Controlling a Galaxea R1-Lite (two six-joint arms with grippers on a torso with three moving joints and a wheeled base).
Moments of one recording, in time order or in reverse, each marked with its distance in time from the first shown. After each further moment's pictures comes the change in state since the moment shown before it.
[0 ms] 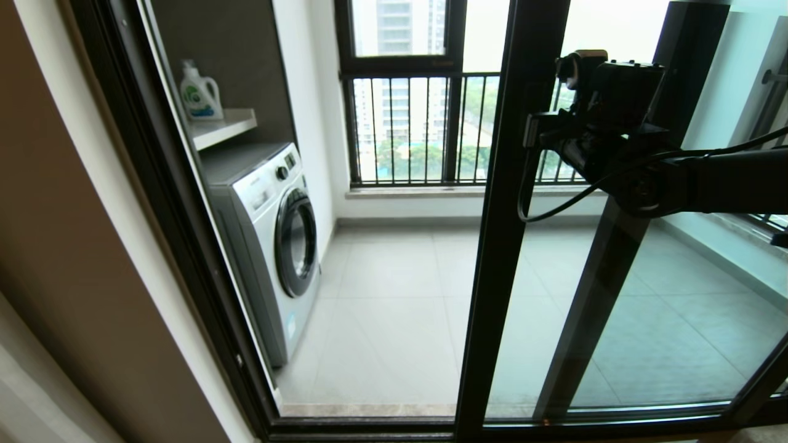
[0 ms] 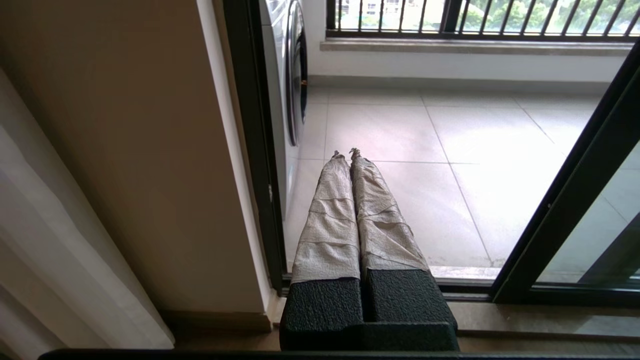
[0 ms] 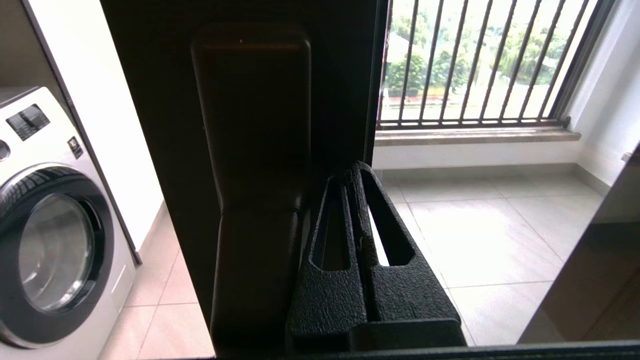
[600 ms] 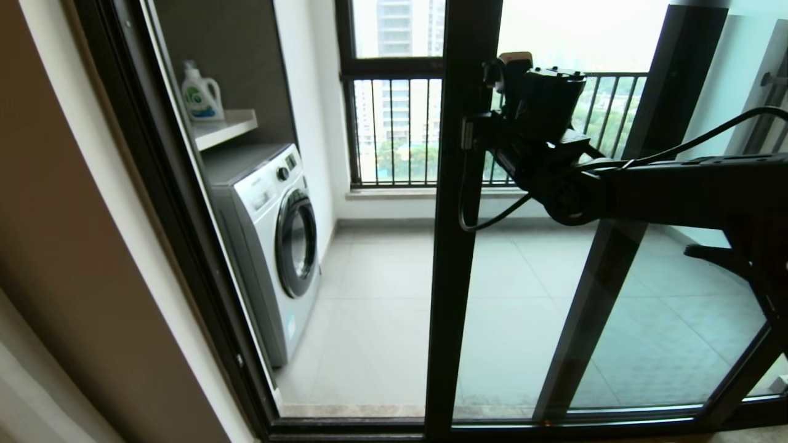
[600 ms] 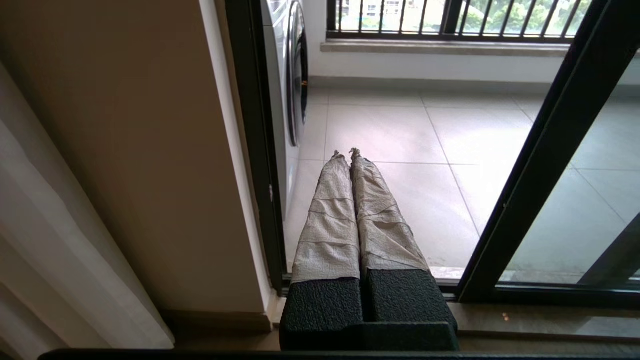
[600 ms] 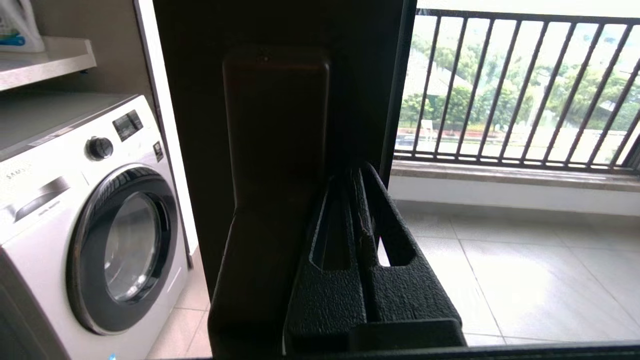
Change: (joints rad) left arm 0.000 0.000 0.000 0.000 0.000 0.000; right arm 0.126 0.146 -0.200 0.005 -0.019 -0.035
